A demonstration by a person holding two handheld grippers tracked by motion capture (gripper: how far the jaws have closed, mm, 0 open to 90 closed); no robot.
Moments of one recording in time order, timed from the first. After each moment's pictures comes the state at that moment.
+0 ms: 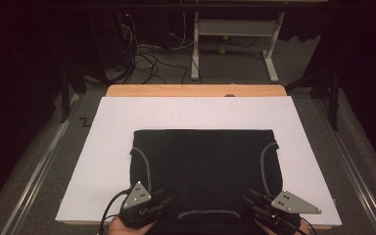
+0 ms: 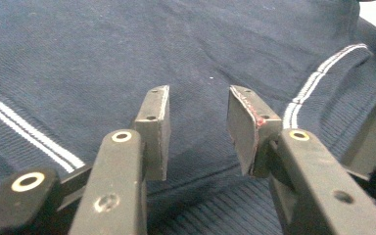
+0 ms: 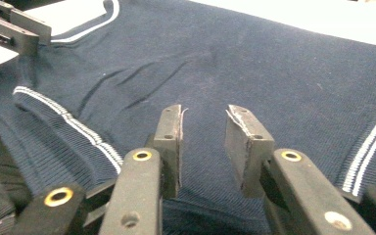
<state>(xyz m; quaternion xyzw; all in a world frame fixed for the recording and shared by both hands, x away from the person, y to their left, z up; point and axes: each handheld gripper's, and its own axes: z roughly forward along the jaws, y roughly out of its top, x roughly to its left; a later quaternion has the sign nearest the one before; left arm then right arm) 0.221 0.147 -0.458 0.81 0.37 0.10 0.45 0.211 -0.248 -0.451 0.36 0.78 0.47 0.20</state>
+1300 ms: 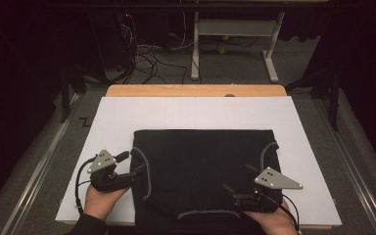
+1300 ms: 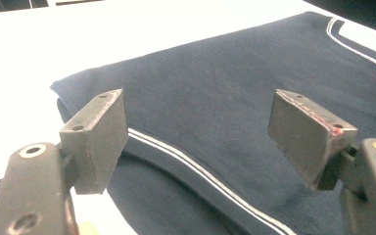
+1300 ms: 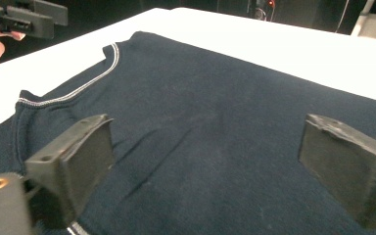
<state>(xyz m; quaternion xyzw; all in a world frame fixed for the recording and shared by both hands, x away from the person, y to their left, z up) 0.289 0.227 -0.430 0.75 0.41 0.17 0.49 0.252 -0.205 -0.424 0.36 0.76 0.50 0.20</state>
